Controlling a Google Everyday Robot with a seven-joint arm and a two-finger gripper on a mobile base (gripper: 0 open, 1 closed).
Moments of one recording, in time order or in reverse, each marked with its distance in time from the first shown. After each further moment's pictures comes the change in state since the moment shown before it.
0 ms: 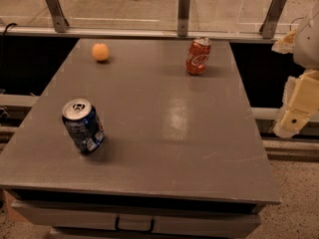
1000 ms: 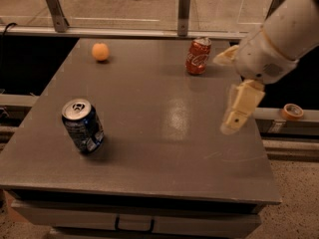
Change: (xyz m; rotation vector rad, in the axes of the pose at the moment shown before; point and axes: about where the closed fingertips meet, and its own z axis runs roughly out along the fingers) arm -0.074 -0.008 0.073 -0.125 -0.267 -0.142
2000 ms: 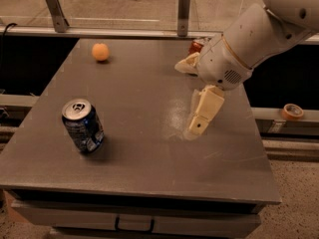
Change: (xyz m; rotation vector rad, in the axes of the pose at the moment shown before) arm -0.076 0.017 0.043 -0.108 -0.195 -0.073
